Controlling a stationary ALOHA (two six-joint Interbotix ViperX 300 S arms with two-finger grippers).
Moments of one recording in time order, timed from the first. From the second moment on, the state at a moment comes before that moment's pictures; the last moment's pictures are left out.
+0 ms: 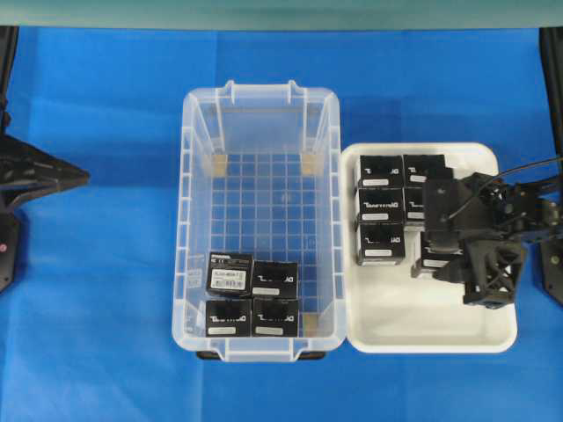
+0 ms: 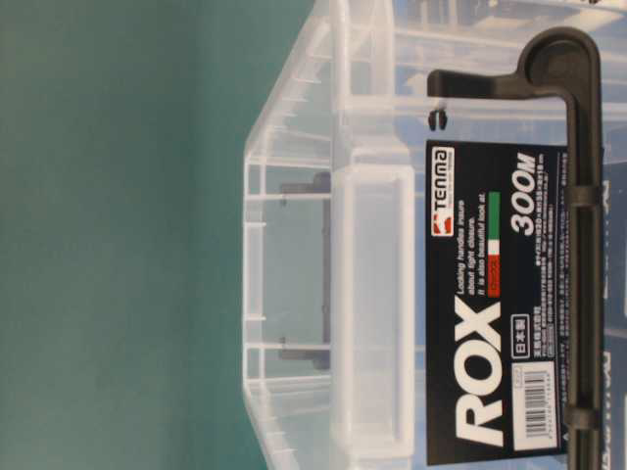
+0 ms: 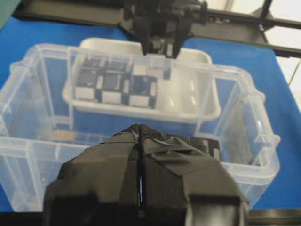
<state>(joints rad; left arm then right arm) 0.07 -1.08 1.04 0.01 0.13 -0.10 -0.02 -0.40 0.99 0.15 0.56 -0.09</state>
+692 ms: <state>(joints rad) 0.07 -1.07 1.03 0.01 0.13 -0.10 -0.05 -0.27 0.99 0.07 0.48 -0.09</state>
